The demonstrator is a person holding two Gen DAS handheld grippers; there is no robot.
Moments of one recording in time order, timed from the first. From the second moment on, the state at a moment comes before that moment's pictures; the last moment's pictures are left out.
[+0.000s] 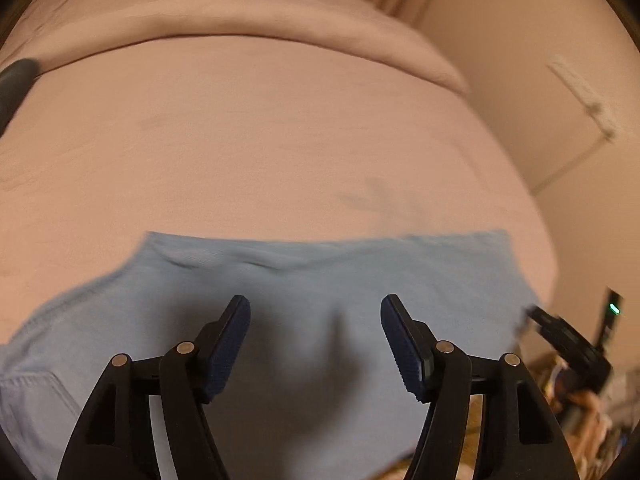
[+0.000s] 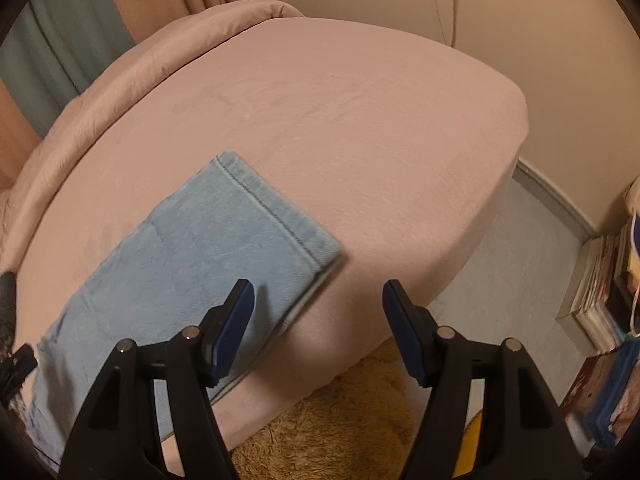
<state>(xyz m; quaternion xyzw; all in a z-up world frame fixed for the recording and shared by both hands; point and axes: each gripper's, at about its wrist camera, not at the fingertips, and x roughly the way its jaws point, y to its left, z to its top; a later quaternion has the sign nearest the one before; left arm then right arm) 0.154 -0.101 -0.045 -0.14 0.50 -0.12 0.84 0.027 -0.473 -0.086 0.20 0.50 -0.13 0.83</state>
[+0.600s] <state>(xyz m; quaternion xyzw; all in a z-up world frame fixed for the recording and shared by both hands) 0.131 -0.140 -0.101 -0.15 0.57 -0.18 0.79 0.036 -0.485 -0.116 0.33 0.45 -0.08 0.83</state>
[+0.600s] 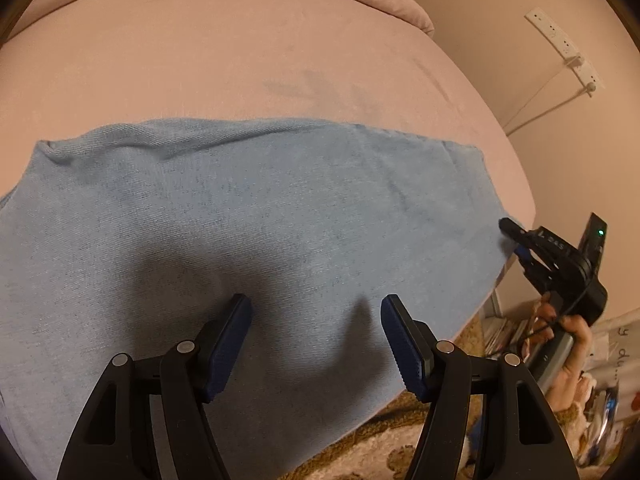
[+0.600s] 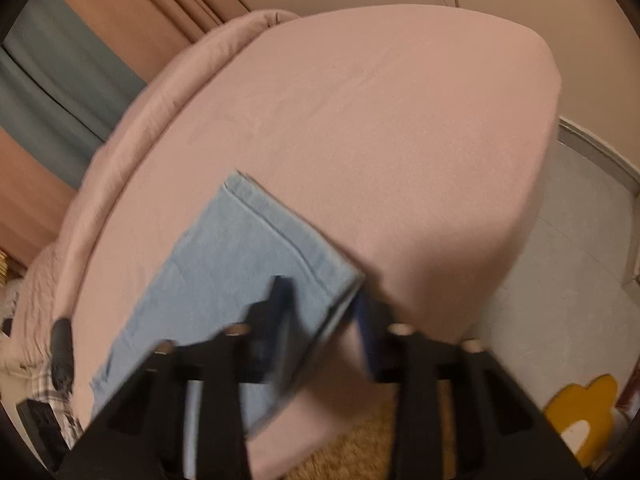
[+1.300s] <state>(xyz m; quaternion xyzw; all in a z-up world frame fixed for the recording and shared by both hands) 0.141 -0.070 -0.071 -0.28 0.53 -0.22 0.76 0.033 -0.258 -0.054 0.13 0.47 0.25 0.83</state>
